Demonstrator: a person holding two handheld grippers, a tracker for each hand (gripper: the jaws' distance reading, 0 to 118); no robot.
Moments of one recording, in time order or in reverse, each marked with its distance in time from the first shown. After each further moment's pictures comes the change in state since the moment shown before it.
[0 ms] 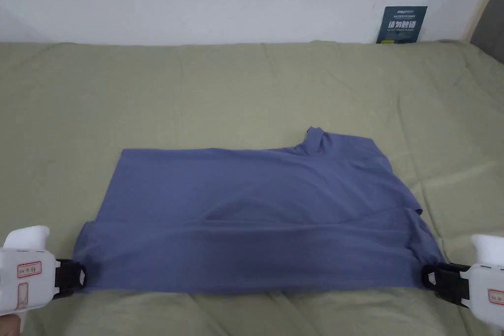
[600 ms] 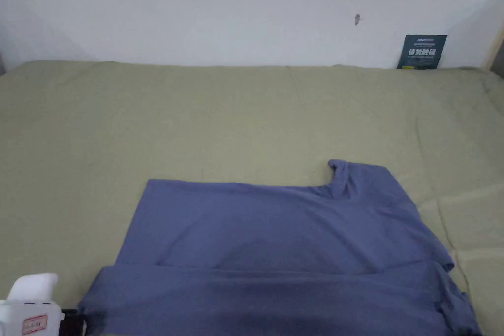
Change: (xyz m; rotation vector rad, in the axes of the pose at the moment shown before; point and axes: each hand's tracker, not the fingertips) left arm -0.024 -0.092 0.059 -0.033 0.041 0.013; right arm -0.005 -0.080 0.048 -0.089 0.043 -0.059
